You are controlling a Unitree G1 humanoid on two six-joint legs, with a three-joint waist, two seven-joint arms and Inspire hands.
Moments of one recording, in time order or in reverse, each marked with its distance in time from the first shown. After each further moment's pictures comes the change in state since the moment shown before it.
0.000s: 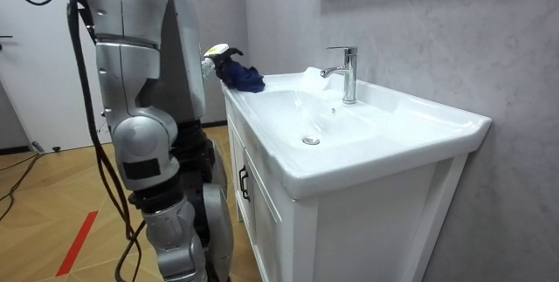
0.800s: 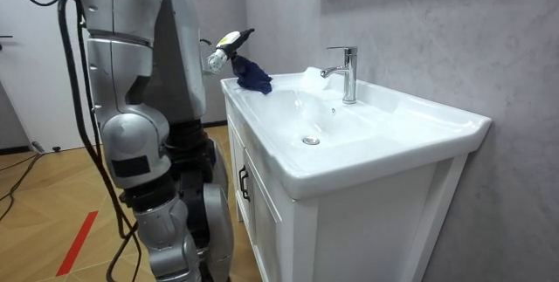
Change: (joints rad) left arm -0.024 0.000 -0.011 -0.204 -0.004 -0.001 0.003; right arm 0.015 0.000 0.019 -0.039 -0.044 0.010 0.003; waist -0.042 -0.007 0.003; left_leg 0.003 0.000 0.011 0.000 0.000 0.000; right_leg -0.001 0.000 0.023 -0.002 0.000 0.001
